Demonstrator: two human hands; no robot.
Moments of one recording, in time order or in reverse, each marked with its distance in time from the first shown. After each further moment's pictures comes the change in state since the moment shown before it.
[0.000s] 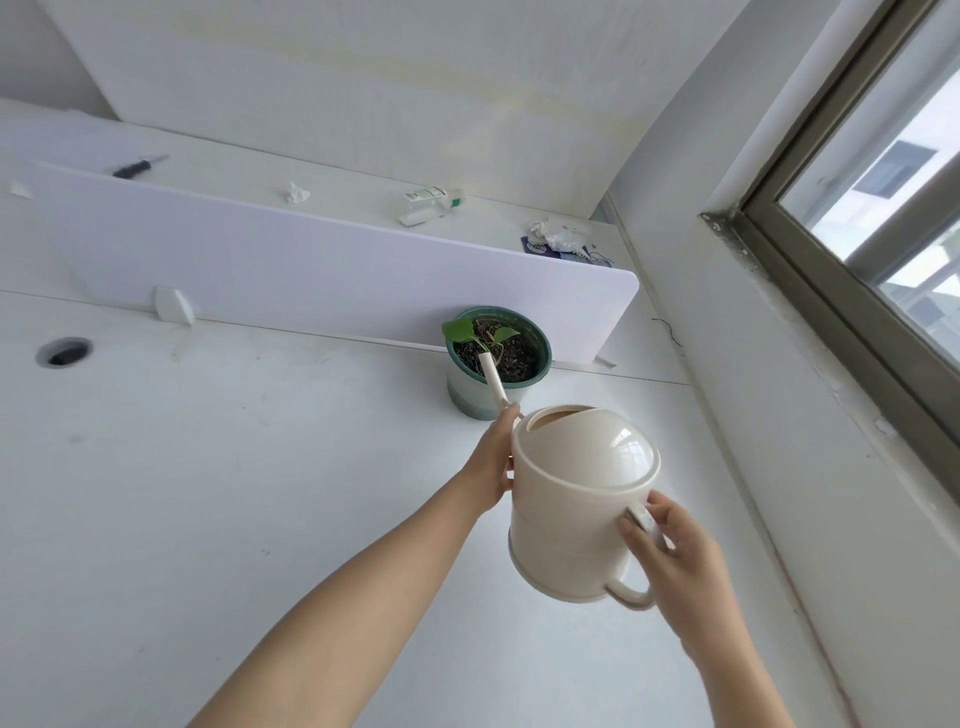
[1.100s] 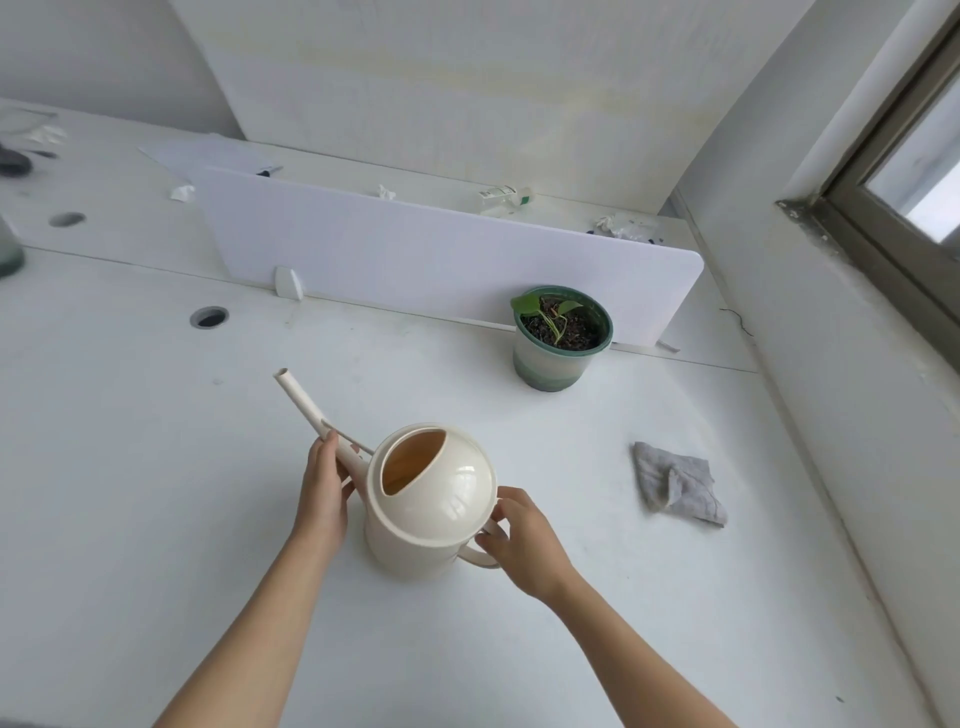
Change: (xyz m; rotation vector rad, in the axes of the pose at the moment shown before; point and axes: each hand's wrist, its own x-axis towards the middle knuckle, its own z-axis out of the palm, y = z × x) left_hand -0.162 -0.051 -0.183 -0.112 0.655 0.441; right_hand -0.034 0.049 0.144 -0.394 -0.555 -0.240
